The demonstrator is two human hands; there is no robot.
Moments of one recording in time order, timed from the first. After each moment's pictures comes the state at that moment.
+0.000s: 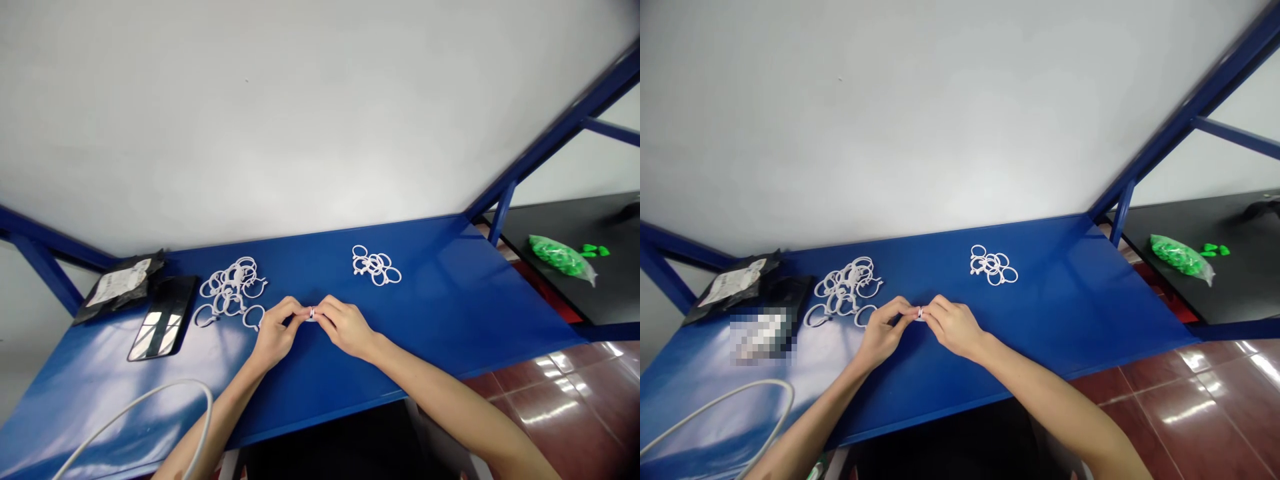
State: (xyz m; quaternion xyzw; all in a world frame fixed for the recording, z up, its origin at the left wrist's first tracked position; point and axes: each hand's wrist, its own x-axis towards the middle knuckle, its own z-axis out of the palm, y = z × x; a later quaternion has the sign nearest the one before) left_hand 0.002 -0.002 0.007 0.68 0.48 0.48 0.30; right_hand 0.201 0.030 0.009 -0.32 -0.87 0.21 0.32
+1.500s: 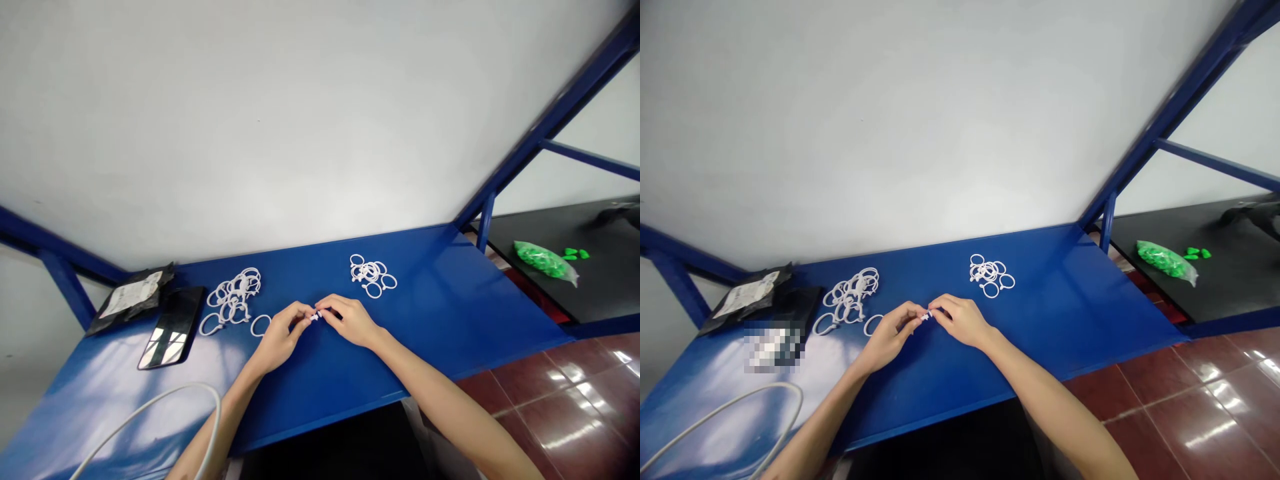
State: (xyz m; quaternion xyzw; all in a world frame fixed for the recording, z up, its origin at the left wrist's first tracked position) left_hand -0.003 0.001 0.020 0.69 0.49 0.37 0.38; right_hand 0.210 0.050 0.012 -0.31 -0.84 0.28 0.34
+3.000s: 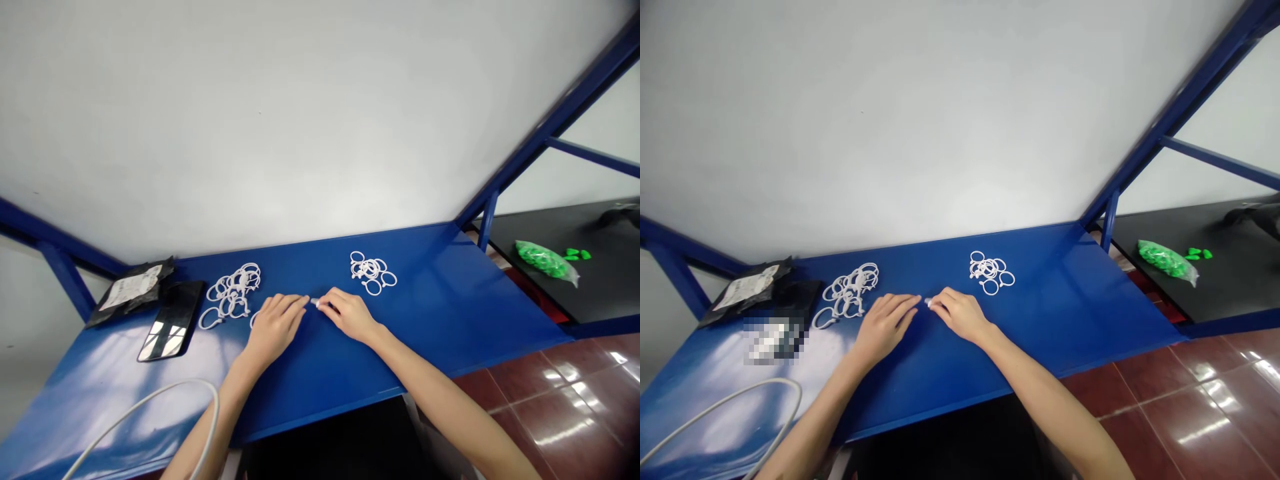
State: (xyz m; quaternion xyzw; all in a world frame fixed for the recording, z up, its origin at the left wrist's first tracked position) left_hand -0.015 0.004 0.018 0.82 0.49 0.29 -0.08; right_hand 0.210 0.054 0.007 -0.33 -0.87 0.17 0.32
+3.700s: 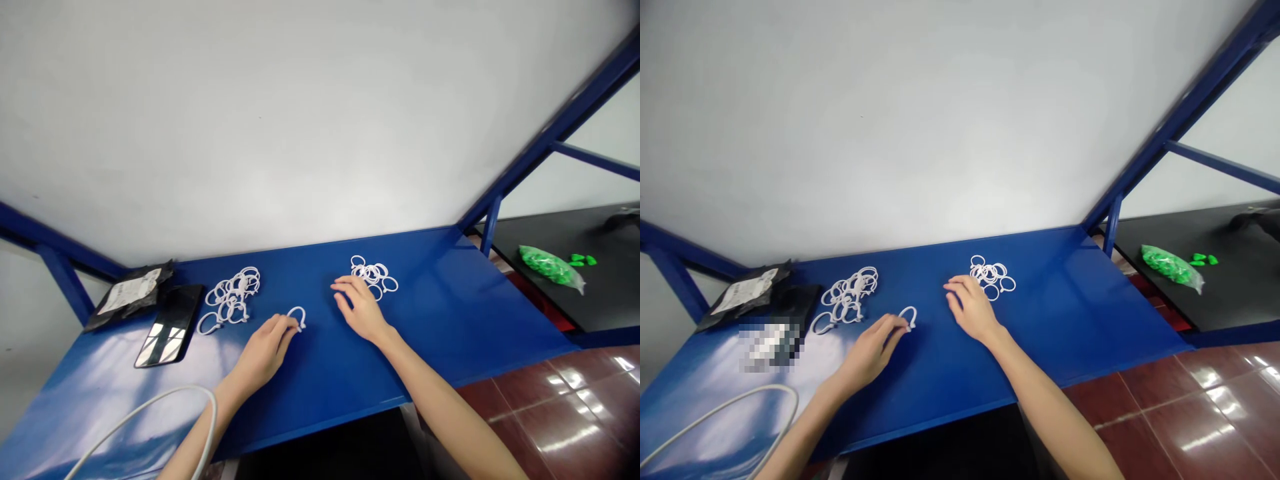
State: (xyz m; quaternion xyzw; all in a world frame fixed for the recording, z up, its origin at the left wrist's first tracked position) left_hand -0.027 -0.021 0.022 0.78 0.54 0.29 0.17; right_hand 0.228 0.065 0.021 -0.38 -0.83 0.12 0.39
